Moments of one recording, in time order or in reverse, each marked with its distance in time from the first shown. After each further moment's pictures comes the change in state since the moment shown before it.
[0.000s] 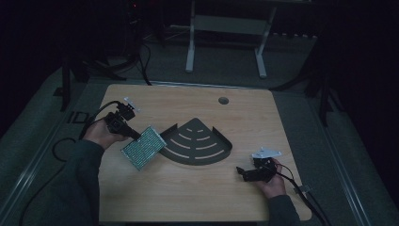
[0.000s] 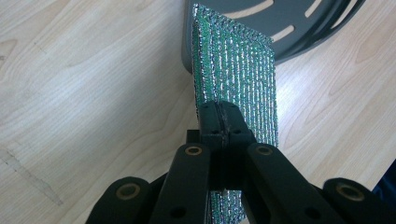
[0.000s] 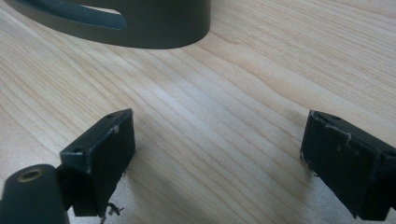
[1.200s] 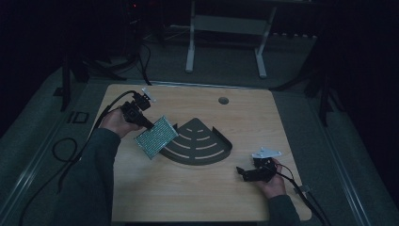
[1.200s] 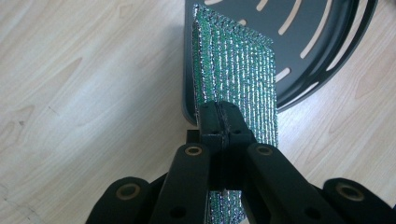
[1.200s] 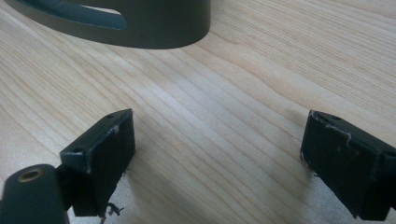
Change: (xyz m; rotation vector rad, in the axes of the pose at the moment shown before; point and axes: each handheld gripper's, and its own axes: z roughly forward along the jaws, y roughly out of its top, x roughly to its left) left arm -0.012 0.049 0.004 -0.013 0.041 0.063; right arm 0.000 0.000 0.000 0.000 0.000 0.000
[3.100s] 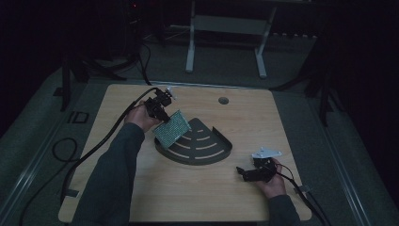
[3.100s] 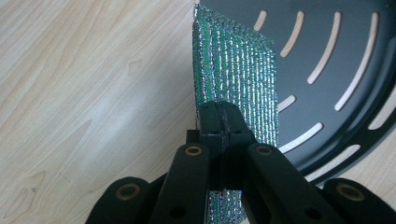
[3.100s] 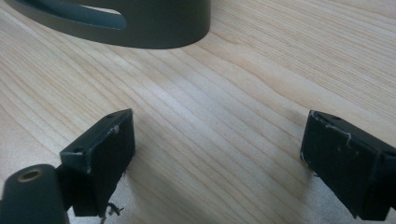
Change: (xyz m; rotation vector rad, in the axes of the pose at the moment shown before) left arm -0.009 0.055 0.047 0.003 0.105 0.048; right arm 0.000 0.000 0.000 0.000 0.000 0.000
